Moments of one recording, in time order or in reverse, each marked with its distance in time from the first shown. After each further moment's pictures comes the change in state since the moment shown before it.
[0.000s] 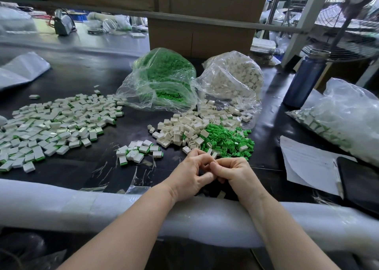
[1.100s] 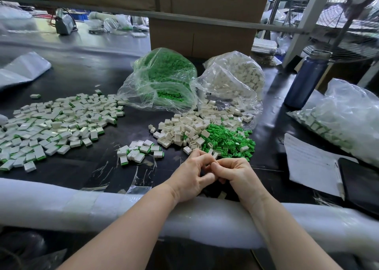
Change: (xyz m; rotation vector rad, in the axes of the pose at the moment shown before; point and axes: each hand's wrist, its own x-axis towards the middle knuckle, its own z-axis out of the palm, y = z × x) left_hand 0.000 0.001 0.000 0.030 -0.016 0.010; right_hand 0.000 0.001 0.000 0.018 -0.005 0.015
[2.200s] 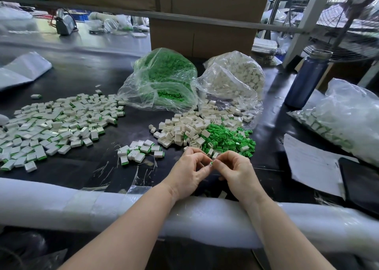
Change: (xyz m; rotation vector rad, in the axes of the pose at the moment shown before) left_hand 0.002 -0.004 -0.001 -0.024 0.122 -0.062; right_hand 0.001 -0.001 0.005 -0.265 0.178 -0.156
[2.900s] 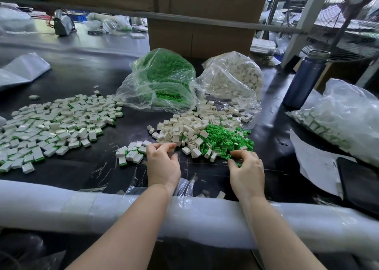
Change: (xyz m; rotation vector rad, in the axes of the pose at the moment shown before) left_hand 0.002 -0.010 -0.014 0.143 0.661 -0.247; right_hand 0.005 0.009 -0.005 -0.505 0.396 0.106
